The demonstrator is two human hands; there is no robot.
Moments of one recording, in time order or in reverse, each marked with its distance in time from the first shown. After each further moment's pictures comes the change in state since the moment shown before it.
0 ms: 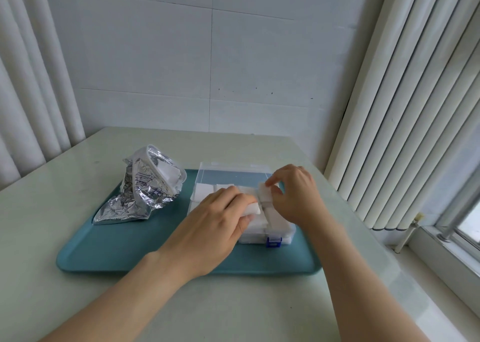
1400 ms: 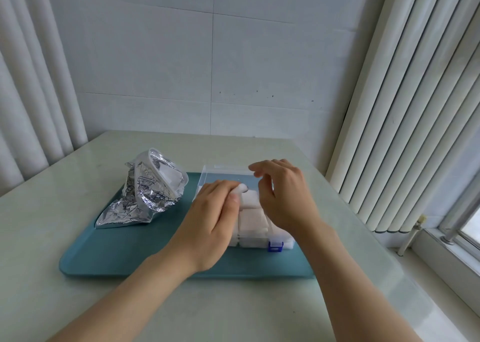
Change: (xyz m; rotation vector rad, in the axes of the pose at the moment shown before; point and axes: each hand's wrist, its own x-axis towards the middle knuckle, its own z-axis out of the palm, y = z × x) left_hand 0.005 0.004 -0.010 -0.397 0.172 -0.244; right_hand -0.012 -0.043 -0.011 0.129 0.194 -0.258
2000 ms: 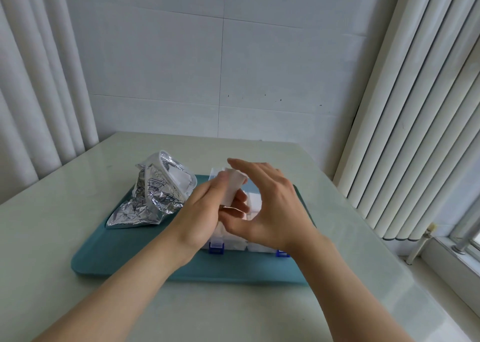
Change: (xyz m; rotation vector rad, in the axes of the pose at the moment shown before) left_hand 0.017 0.003 -0.018 -0.840 0.004 -0.497; right_hand -0.010 -0.042 0.000 0.206 -0.044 -0.233
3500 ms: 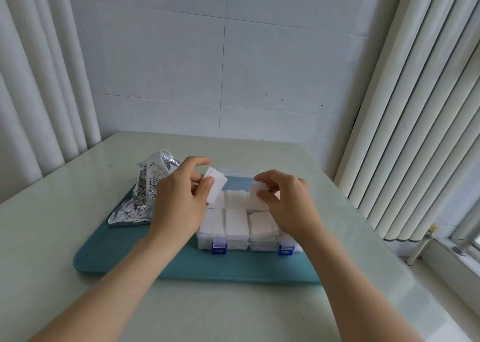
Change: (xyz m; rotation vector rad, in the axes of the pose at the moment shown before) left_hand 0.015 -0.007 -0.036 0.841 0.420 0.396; right_hand -0.002 0.053 0.005 -0.050 -0.064 0.441
